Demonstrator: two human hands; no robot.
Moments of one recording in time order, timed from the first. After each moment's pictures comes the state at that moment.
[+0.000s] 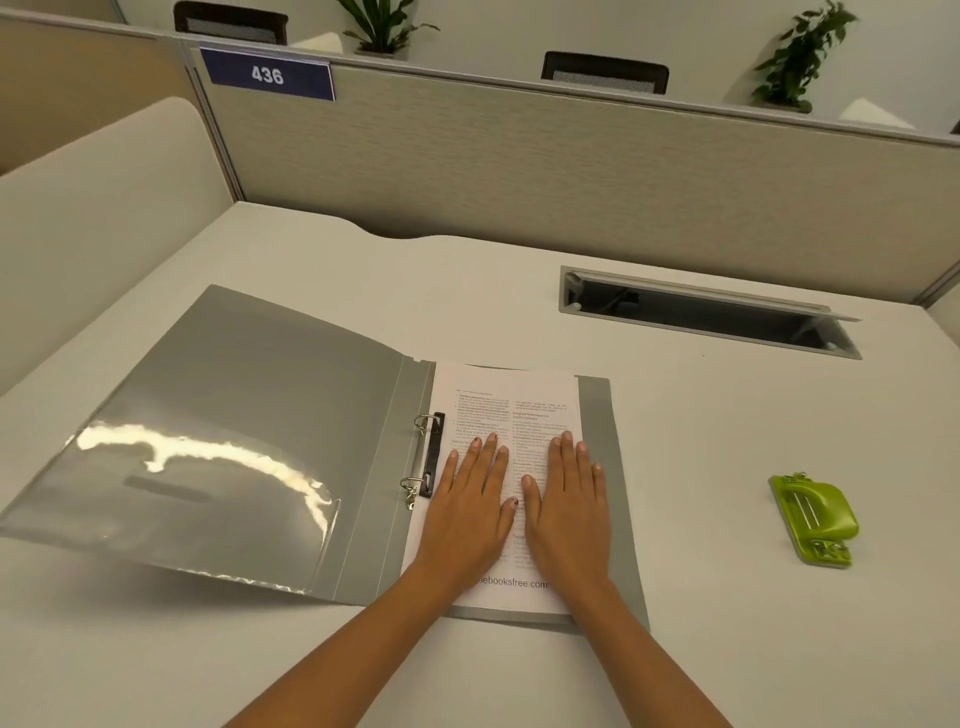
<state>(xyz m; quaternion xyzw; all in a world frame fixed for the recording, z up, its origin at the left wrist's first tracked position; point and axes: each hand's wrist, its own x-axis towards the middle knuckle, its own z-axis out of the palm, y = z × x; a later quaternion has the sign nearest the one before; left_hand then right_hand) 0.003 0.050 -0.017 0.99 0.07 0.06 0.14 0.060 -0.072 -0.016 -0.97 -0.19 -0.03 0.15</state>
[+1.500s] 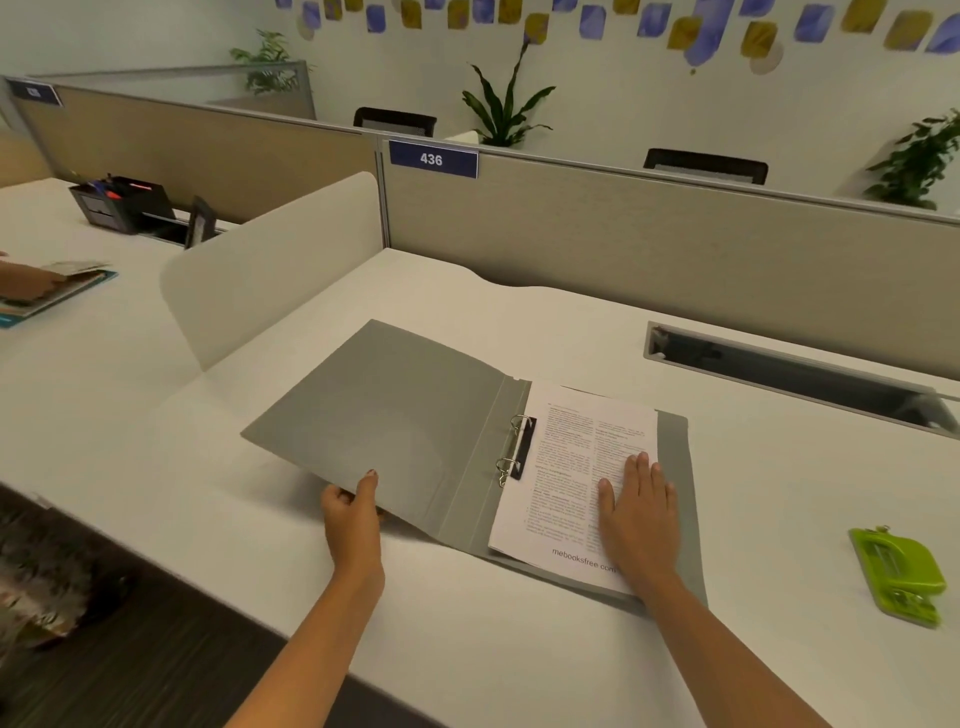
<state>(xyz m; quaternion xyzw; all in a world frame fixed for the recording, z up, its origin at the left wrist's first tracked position) -0.157 0.133 0.037 0.40 0.48 0.40 0.67 0.062 -0.074 -0.018 -0.97 -0.20 -0.04 0.14</state>
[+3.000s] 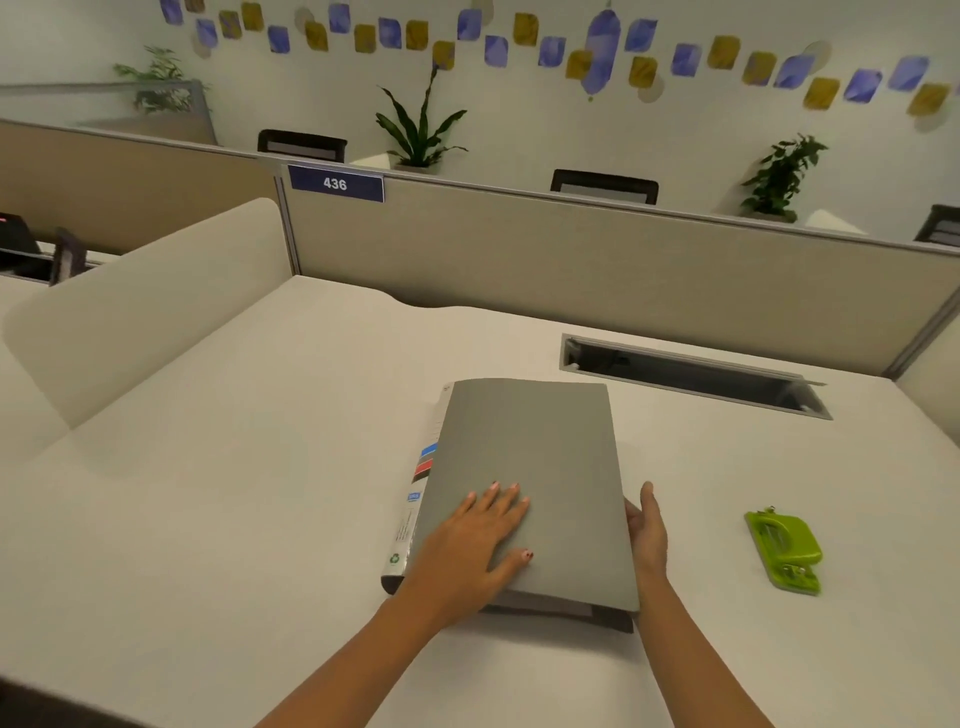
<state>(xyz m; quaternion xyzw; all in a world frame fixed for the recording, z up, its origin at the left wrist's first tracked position) -0.061 0.037 0.043 0.98 -0.02 0.06 0.21 0.076 -0.142 0.030 -0.48 0.15 0.23 0.83</state>
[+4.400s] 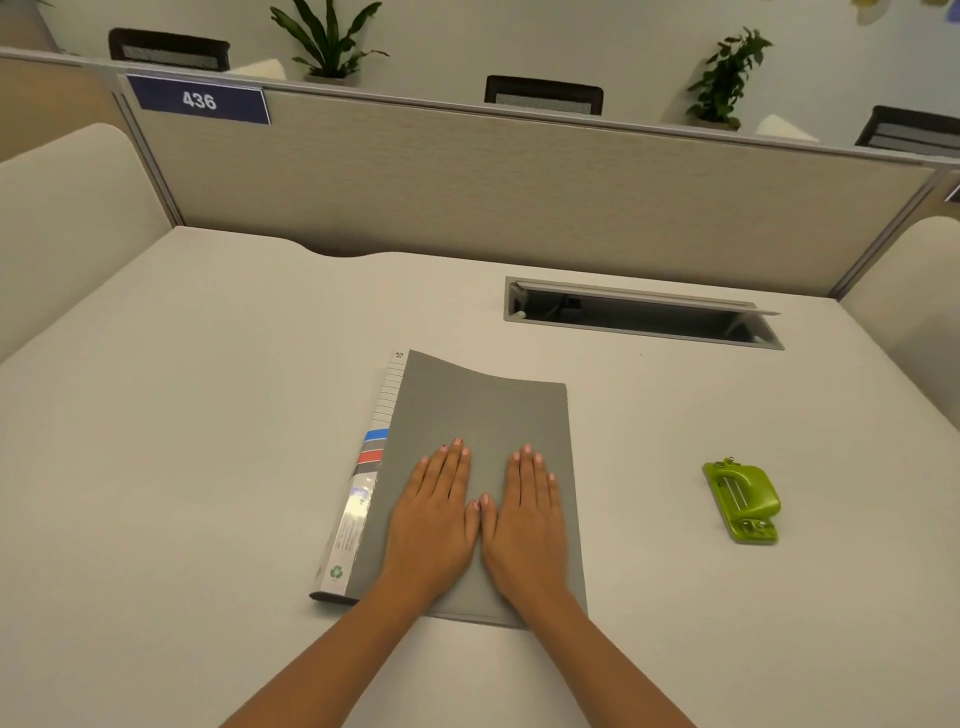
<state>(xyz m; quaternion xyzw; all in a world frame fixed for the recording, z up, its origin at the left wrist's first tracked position) 0.015 0.030 -0.018 0.99 0.07 0.09 0.11 0.055 -0.088 -0.024 -0.97 -0.19 -0.05 0.17</state>
